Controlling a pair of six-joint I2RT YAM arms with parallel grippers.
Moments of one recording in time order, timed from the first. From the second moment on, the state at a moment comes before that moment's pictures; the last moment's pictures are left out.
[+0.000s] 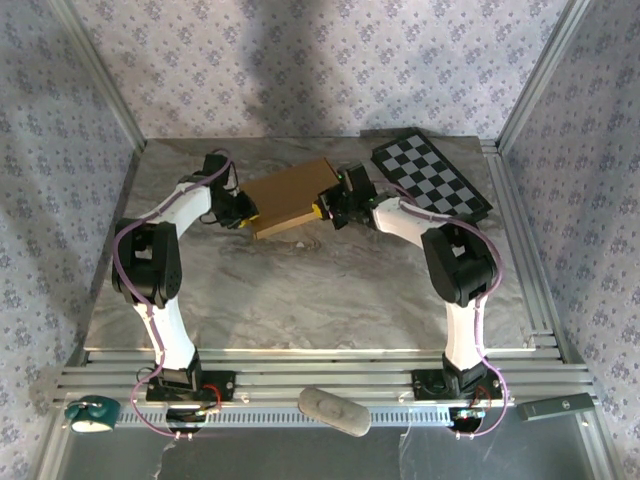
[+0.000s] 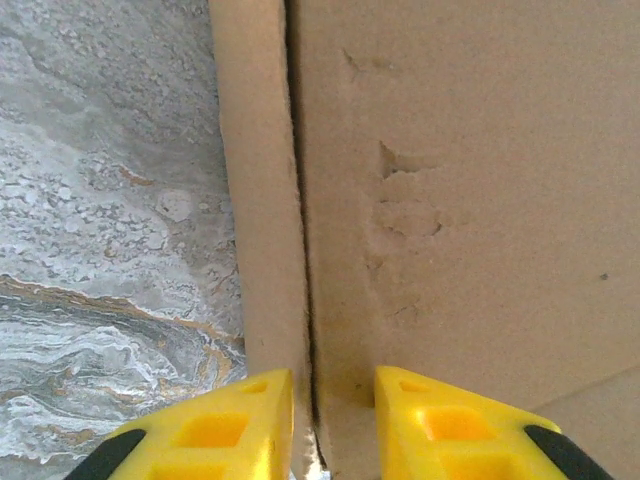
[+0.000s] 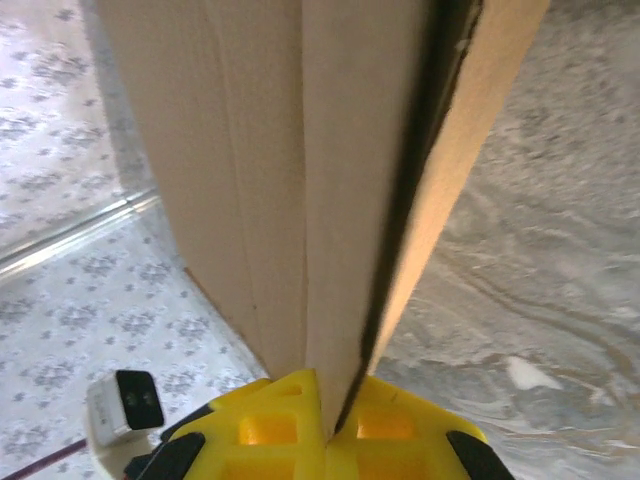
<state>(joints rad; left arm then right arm) -0.16 1.89 1.38 -0.66 0.31 -0.63 0.52 2.00 1.39 -0.12 -0.35 1.55</state>
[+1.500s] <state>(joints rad) -0.50 1.40 1.12 -0.77 -0.14 -0.44 0.32 1.87 1.60 -0.61 -0.18 0.25</state>
